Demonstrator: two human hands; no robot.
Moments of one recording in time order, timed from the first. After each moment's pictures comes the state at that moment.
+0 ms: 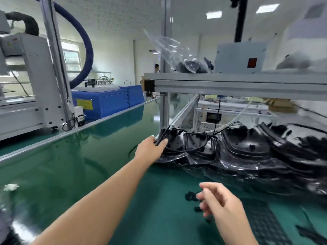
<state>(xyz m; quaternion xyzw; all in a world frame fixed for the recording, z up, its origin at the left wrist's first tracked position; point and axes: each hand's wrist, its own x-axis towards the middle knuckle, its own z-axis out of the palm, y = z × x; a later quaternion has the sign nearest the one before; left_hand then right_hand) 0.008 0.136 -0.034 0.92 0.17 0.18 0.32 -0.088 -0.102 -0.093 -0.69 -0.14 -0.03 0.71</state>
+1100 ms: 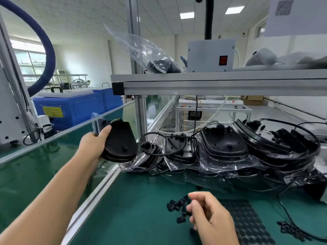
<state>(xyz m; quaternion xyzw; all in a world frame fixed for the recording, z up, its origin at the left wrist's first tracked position) 0.009 0.193 0.008 0.74 0.28 0.28 0.55 -0.088 -0.110 -0.095 -0.77 -0.07 -0.08 0.63</state>
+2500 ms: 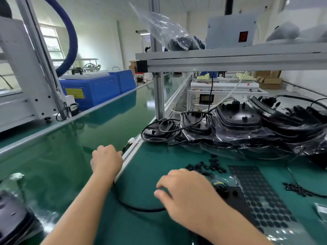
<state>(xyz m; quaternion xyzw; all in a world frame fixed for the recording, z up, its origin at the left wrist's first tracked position) -0.098 0.199 -0.070 0.93 0.33 0.13 0.12 -0.161 -0.051 -0.036 -0.91 -0.38 -0.07 0.13</state>
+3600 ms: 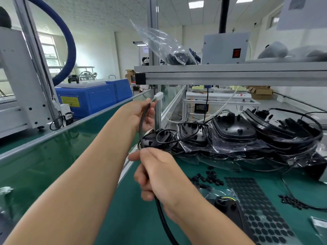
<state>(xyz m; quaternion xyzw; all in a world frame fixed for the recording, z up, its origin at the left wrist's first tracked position) -0.048 0.126 0.087 0.51 0.16 -0.01 0.84 -0.166 -0.001 0.019 -0.65 -0.21 0.18 0.70</state>
